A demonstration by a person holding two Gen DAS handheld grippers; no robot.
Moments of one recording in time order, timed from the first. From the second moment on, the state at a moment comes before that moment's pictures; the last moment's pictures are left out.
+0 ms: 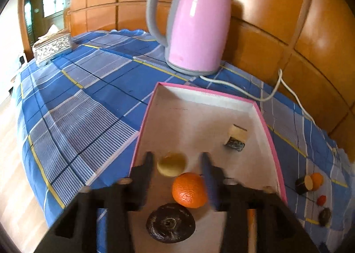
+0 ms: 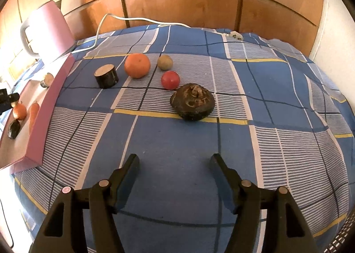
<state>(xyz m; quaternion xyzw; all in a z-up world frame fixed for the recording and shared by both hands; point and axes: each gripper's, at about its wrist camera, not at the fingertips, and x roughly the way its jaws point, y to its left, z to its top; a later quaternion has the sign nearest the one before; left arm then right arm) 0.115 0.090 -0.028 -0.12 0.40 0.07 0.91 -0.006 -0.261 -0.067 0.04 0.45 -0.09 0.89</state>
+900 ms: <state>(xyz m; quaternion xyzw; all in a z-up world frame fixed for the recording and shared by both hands) 0.035 0.080 0.002 -0.11 0.35 0.06 0.93 -0.024 -0.295 -0.064 0.13 0.41 -0.23 0.87</state>
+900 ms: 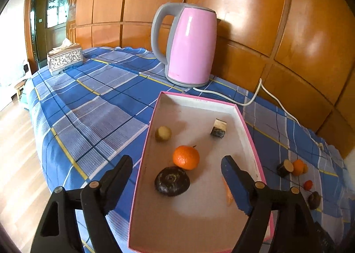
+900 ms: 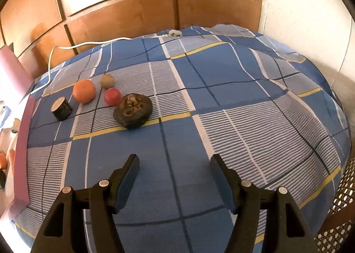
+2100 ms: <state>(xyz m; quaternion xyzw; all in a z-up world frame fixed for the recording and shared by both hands) 0.010 0.094 -0.018 -0.11 0.38 0.08 0.91 0.065 -0.277 -0.020 0.07 0.42 -0.08 0.90</state>
